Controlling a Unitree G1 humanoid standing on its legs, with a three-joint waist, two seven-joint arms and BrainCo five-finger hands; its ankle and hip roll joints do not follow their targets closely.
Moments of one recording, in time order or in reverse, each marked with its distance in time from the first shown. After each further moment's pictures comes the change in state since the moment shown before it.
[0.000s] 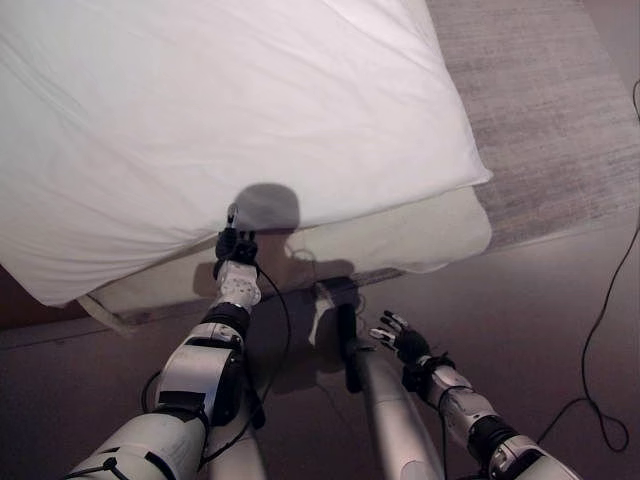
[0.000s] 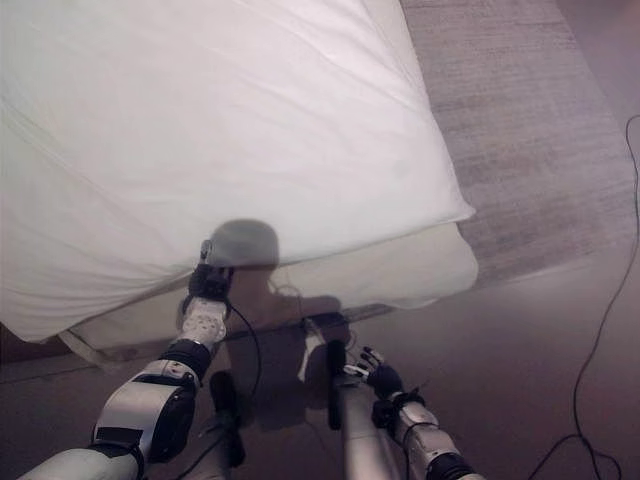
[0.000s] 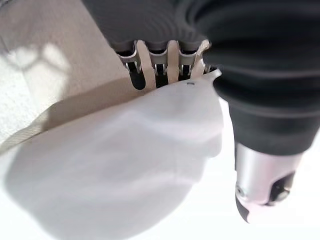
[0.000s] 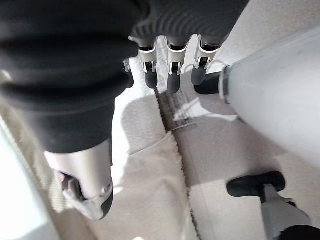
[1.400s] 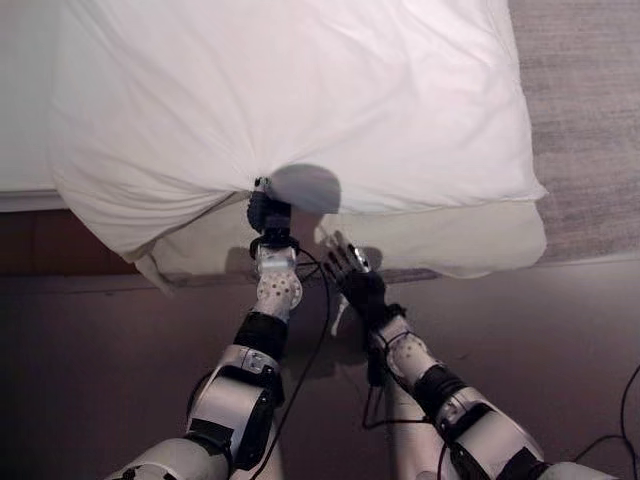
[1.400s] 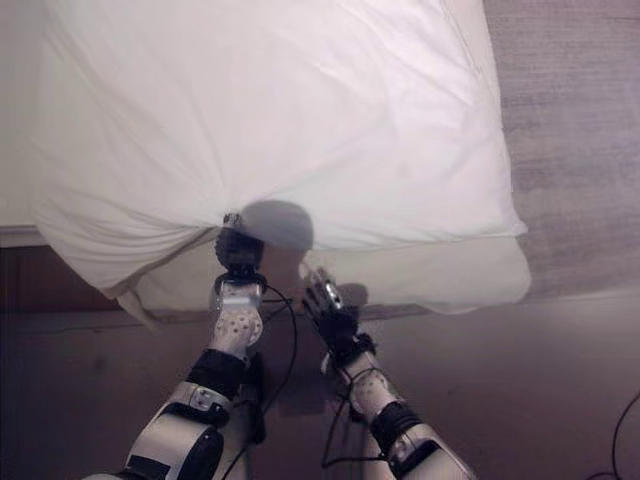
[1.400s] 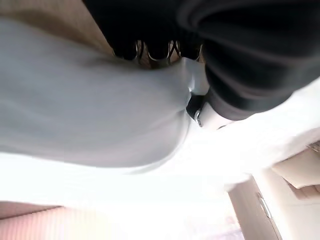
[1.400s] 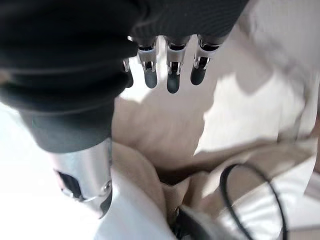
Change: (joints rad) left arm 0.159 -0.200 -0.182 -0.625 -0.131 -0.168 -0.074; right arm -0.289 0.213 -0.034 -0.076 0.825 -0.004 0.140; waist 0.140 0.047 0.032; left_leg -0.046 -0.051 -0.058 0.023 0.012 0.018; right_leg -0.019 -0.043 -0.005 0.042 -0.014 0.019
